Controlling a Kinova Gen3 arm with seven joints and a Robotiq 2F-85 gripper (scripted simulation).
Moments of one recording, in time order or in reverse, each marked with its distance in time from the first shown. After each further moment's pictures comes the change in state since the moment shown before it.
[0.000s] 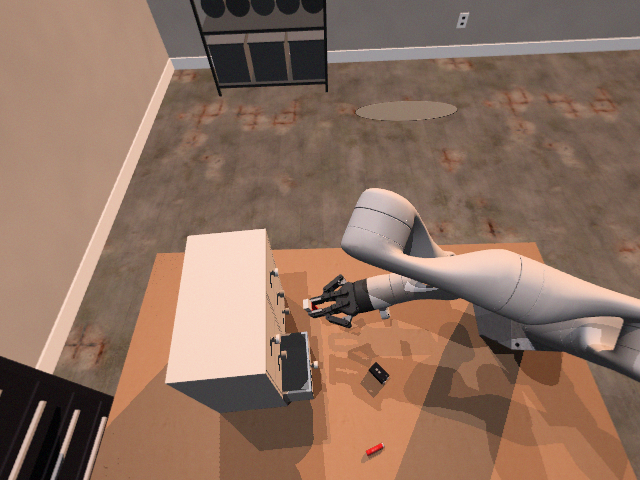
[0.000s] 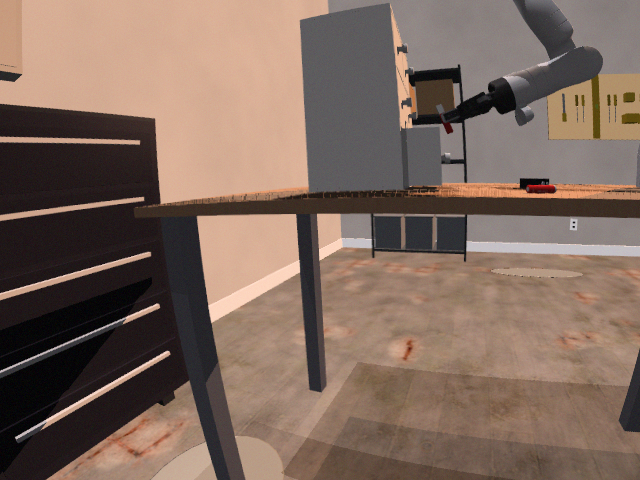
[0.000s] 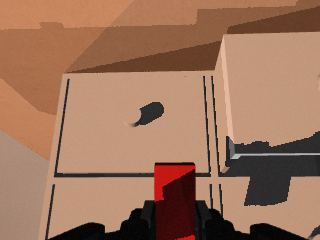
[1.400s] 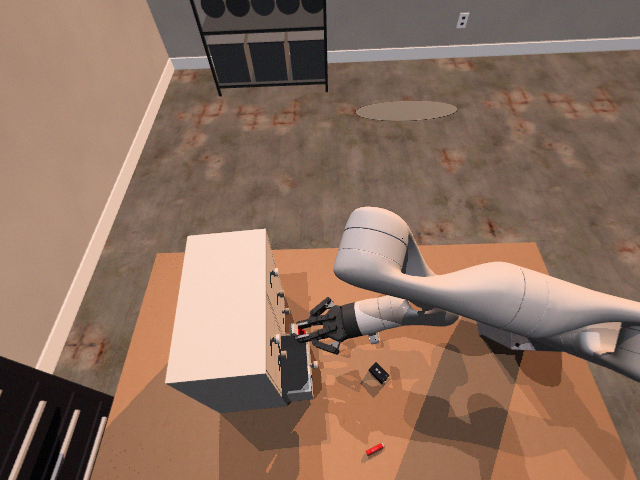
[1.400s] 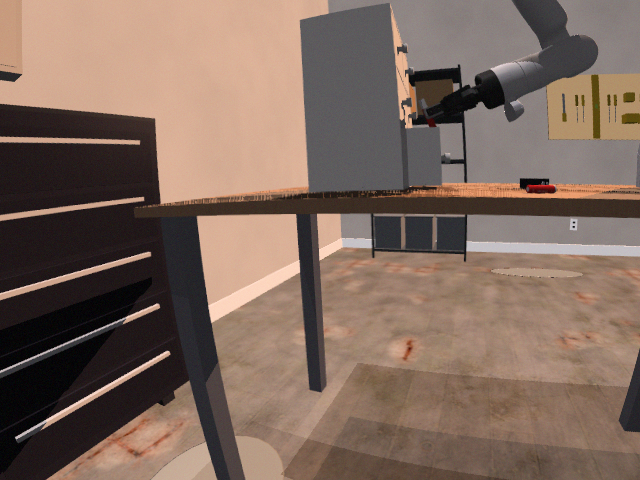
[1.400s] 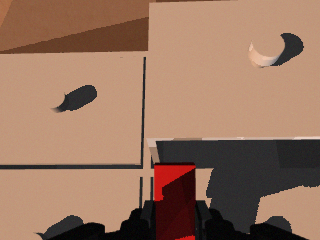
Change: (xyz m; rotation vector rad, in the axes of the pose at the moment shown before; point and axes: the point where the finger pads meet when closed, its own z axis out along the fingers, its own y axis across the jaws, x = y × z) arm -0.013 0.058 0.033 -0.005 0.000 -0.002
